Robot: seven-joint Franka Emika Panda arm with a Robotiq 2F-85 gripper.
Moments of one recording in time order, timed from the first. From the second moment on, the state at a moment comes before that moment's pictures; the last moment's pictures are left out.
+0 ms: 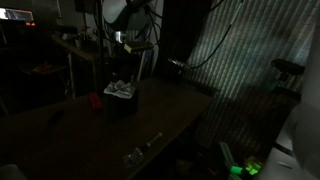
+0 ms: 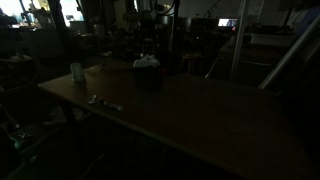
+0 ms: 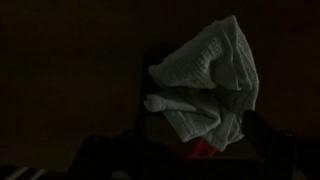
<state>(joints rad) 0.02 0.25 0.00 -1.82 -0.10 2.13 -0.04</state>
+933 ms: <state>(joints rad) 0.01 0.22 0.00 -1.95 -0.09 2.13 -0.04</state>
